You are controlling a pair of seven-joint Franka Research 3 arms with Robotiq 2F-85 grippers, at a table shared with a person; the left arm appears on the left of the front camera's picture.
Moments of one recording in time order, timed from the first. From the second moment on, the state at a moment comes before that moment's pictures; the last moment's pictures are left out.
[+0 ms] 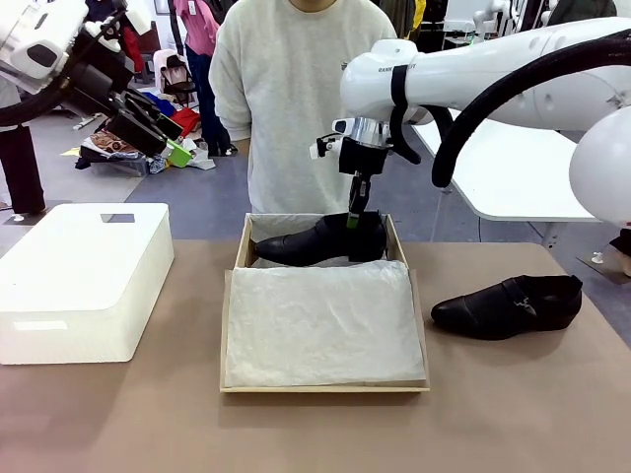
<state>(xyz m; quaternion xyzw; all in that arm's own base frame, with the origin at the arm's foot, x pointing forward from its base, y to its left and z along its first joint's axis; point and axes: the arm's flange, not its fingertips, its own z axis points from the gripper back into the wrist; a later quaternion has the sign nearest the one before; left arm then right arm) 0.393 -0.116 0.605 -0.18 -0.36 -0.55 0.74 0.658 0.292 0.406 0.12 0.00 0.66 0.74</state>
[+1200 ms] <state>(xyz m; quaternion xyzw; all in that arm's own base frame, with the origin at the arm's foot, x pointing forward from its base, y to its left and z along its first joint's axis) 0.393 -0.116 0.605 -0.18 -0.36 -0.55 0.74 0.661 0.293 0.381 0.12 0.02 0.65 0.75</state>
